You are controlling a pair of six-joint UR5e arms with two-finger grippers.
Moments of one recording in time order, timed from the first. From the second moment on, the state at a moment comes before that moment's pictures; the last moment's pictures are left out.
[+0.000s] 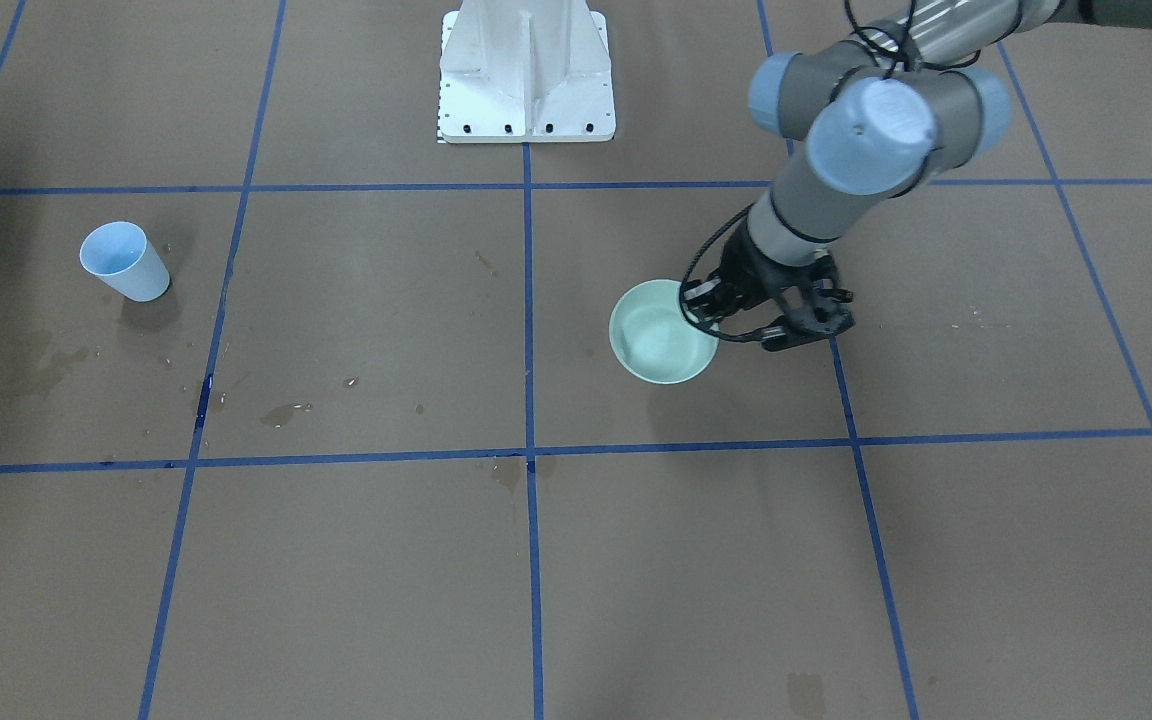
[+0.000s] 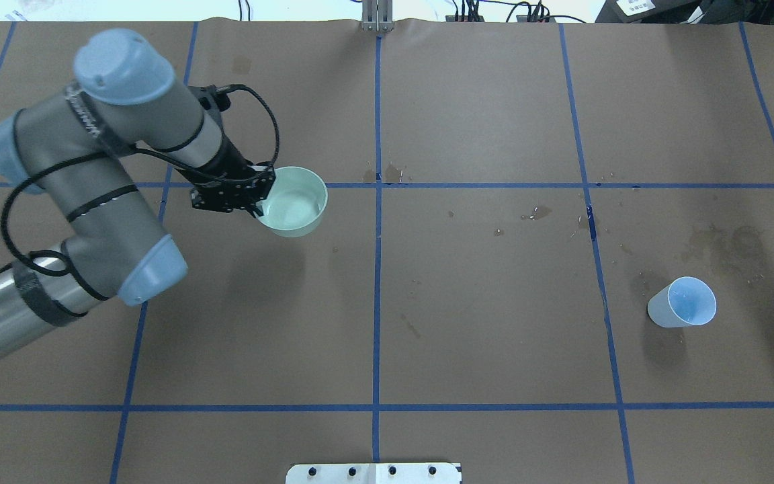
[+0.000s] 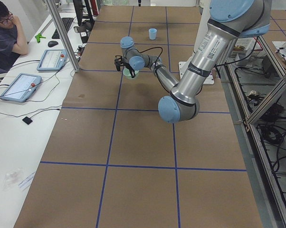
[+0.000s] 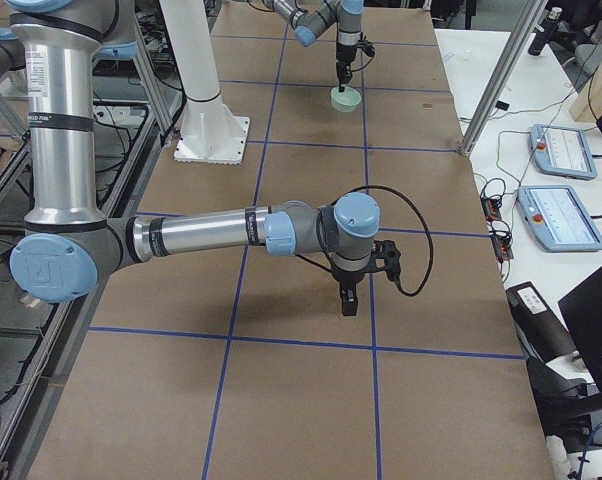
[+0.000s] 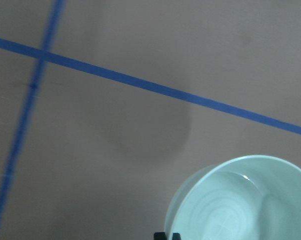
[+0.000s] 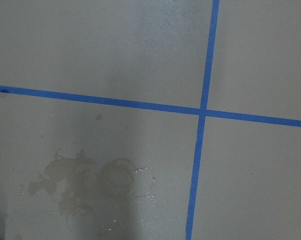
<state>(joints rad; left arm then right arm) -0.72 -2.21 -1.62 -1.70 -2.16 -1.41 1.48 -1.60 1.75 -1.59 2.33 0.05</state>
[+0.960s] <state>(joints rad) -0.61 -2.41 -1.35 -1.81 -2.03 -1.51 1.48 -1.60 1.75 -1.59 2.34 0.05</state>
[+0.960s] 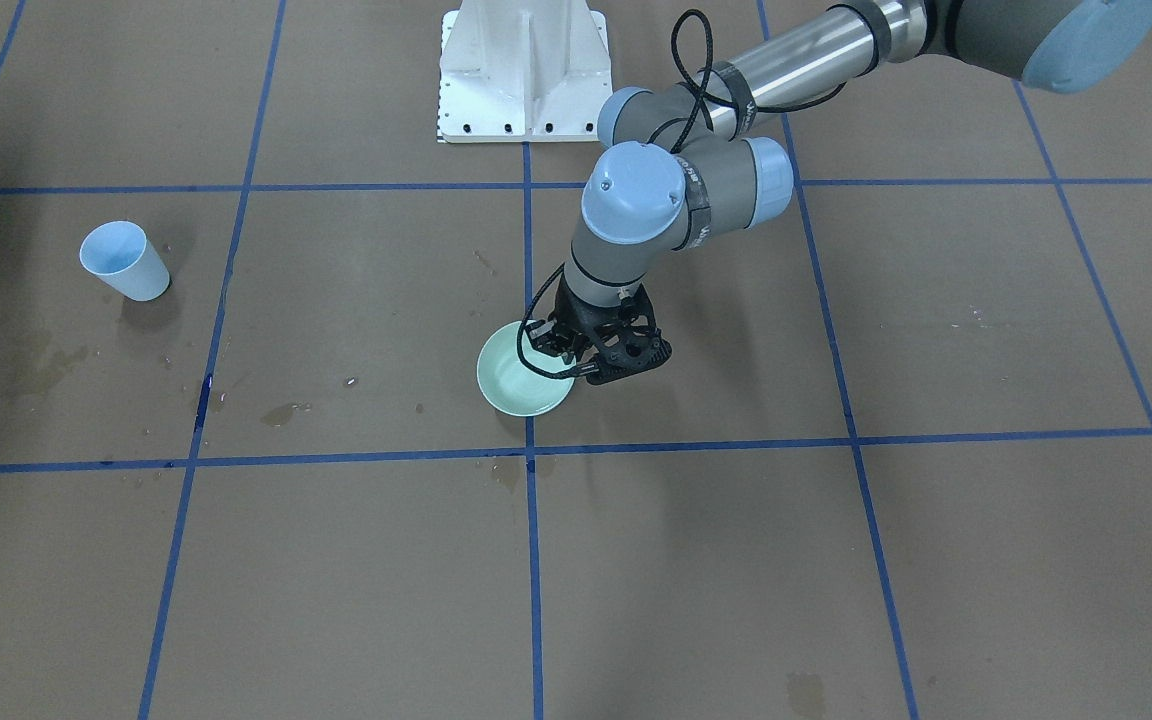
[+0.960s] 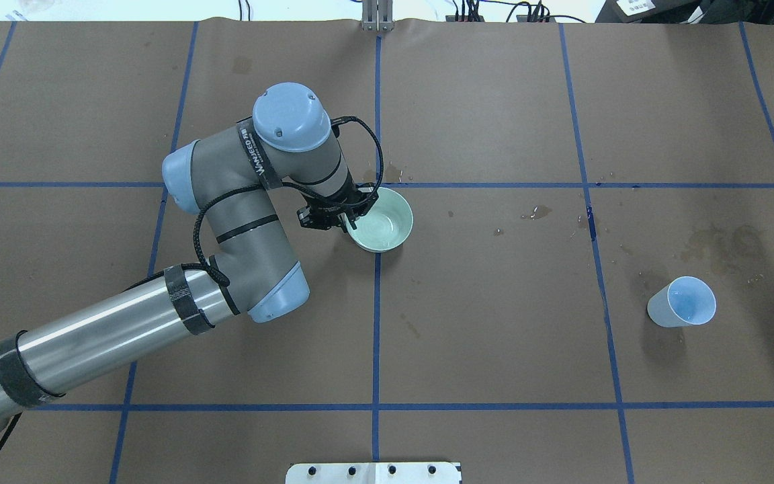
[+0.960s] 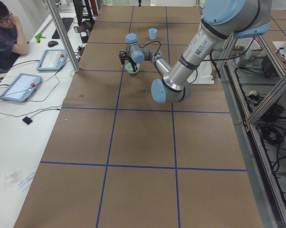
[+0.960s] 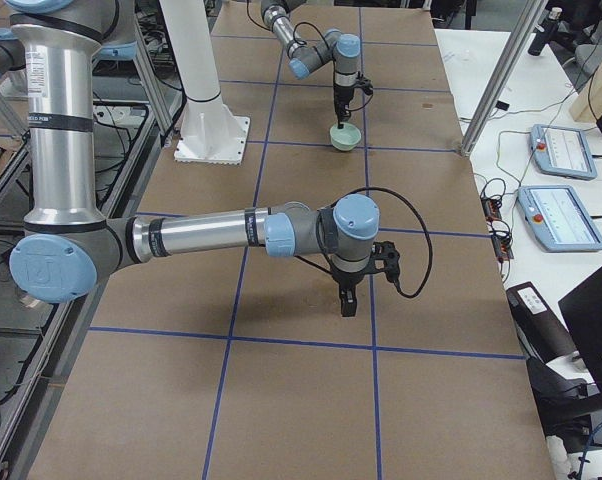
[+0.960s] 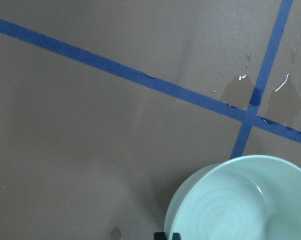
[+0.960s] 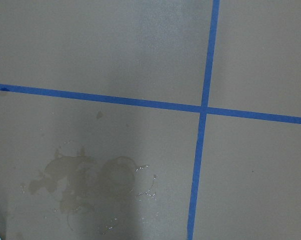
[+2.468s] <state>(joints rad) -0.73 -2.22 -1.74 -1.51 -2.04 -1.37 0.73 -1.79 2.41 -1.58 1.71 1.27</state>
